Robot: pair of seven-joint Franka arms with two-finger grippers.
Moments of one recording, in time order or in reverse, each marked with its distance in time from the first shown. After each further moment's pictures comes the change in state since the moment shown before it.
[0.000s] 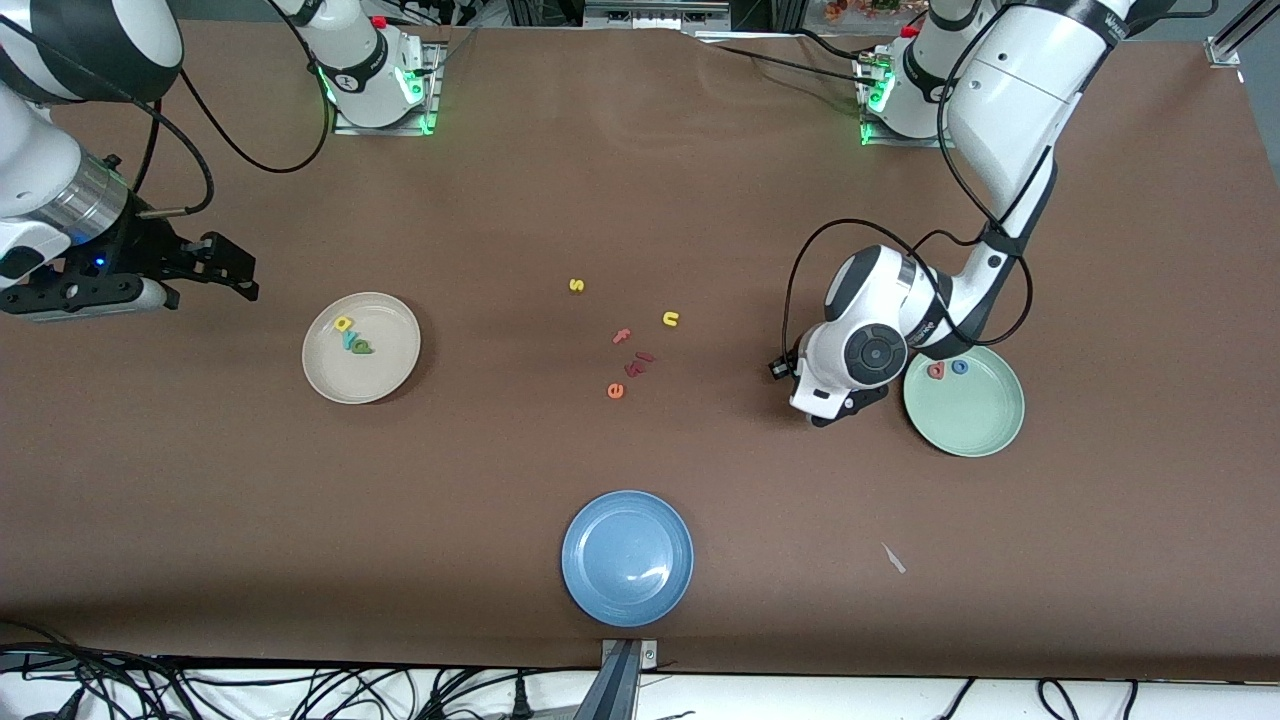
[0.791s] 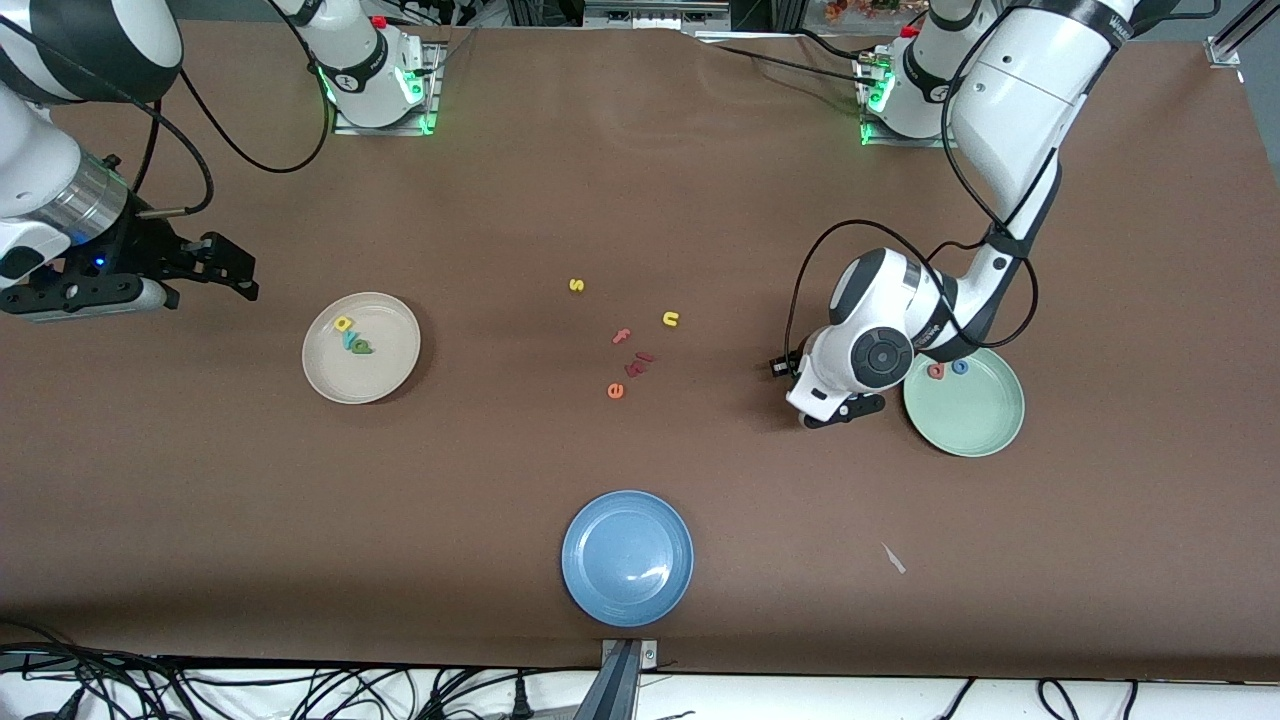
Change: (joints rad) left arm 0.004 0.004 0.000 0.002 0.000 0.000 0.222; right arm 0.000 0.000 -0.001 -0.001 0.000 -0.001 0.000
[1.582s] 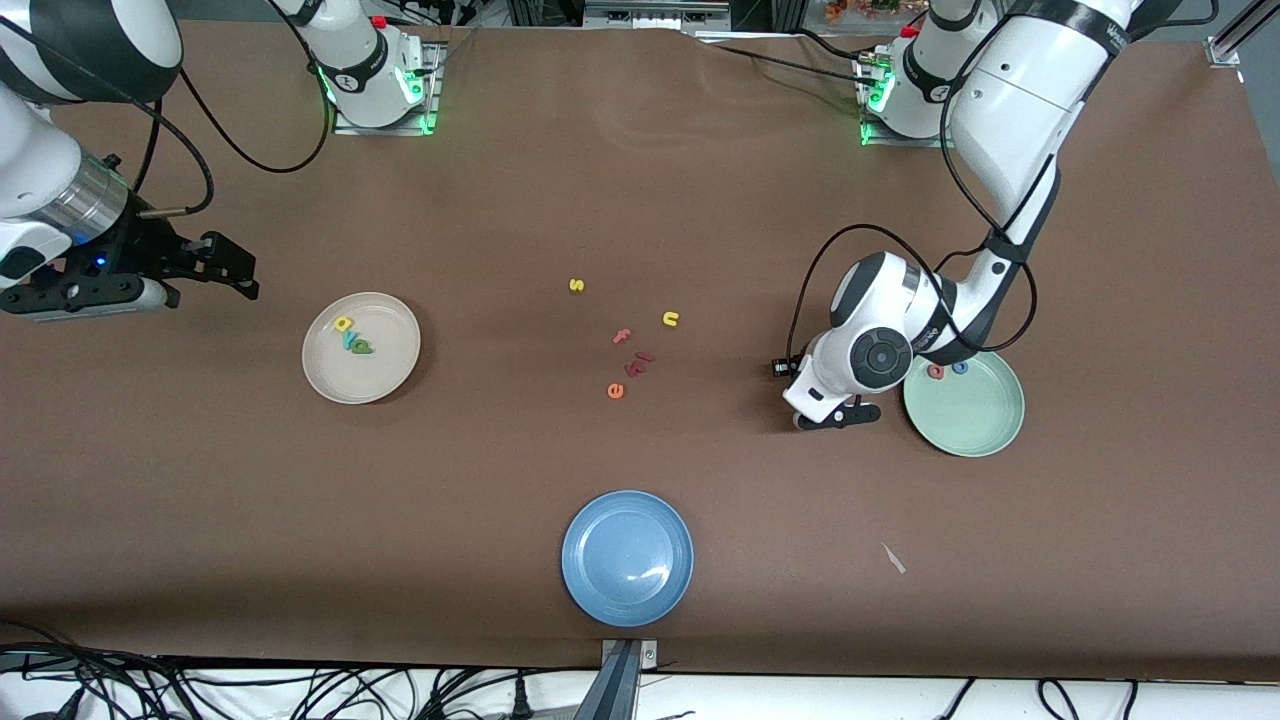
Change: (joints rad) left arm 0.002 0.016 0.005 -0.001 0.035 0.039 0.096; right arm 0.000 0.000 0.000 0.000 0.000 -0.008 0.000
